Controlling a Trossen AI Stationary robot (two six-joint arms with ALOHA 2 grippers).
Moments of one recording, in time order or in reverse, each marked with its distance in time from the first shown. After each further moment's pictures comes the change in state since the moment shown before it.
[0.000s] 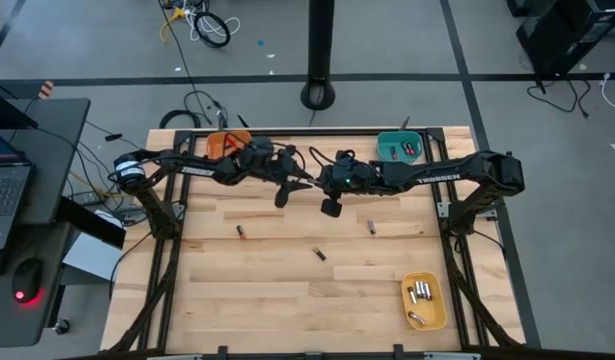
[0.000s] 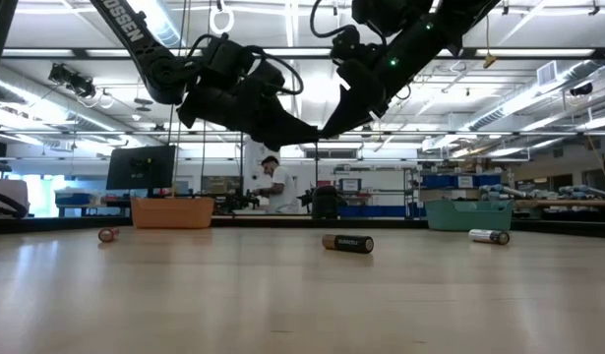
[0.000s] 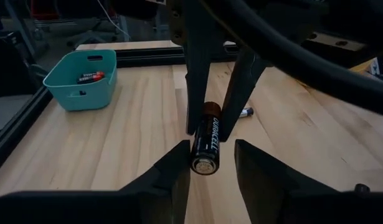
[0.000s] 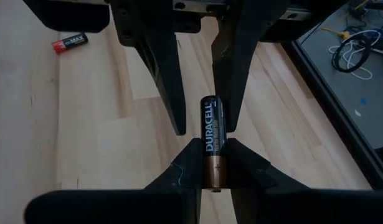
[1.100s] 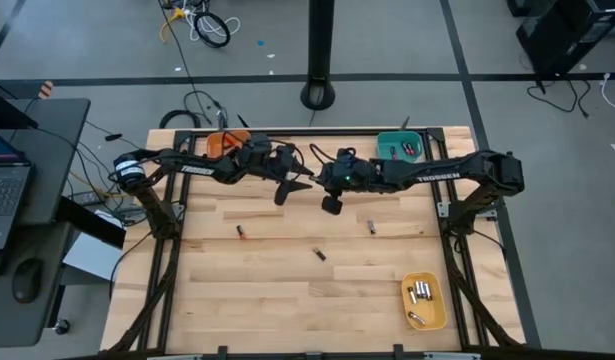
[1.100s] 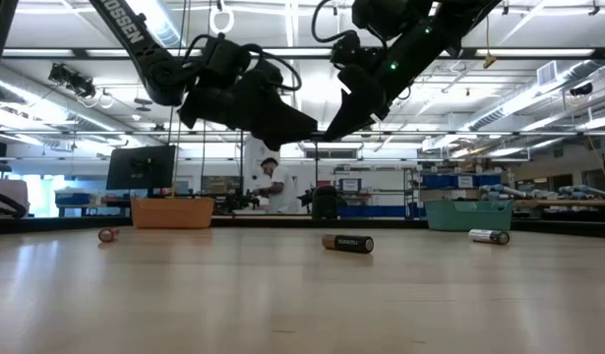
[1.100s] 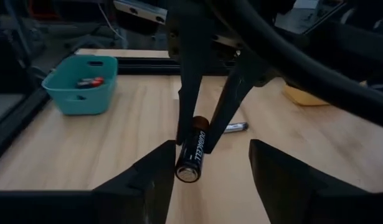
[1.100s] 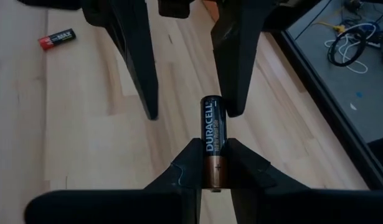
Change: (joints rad) left arm 0.026 0.000 -0.004 0.056 0.036 -0.088; right arm -0.016 0.000 -0.001 -0.014 -0.005 0.003
